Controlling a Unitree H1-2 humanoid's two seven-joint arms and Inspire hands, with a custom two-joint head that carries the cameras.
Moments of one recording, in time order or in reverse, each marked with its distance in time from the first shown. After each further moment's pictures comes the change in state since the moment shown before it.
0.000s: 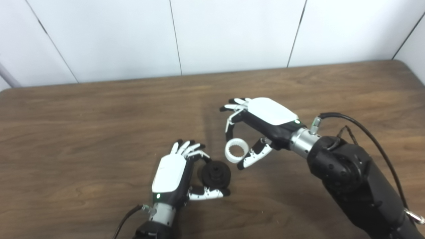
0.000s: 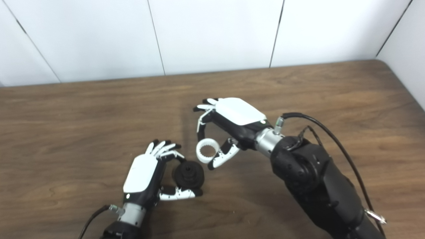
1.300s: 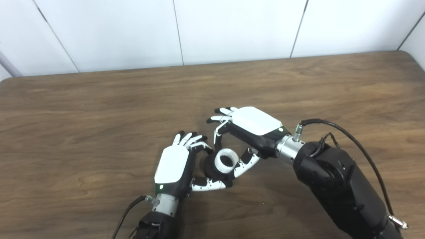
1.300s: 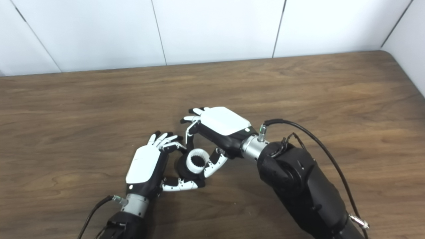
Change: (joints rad) left arm 0.002 -0.001 -0.020 -0.020 0.008 0.043 -0.005; right arm 0.050 0.084 0.006 0.064 -0.074 -0.116 0.038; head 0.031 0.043
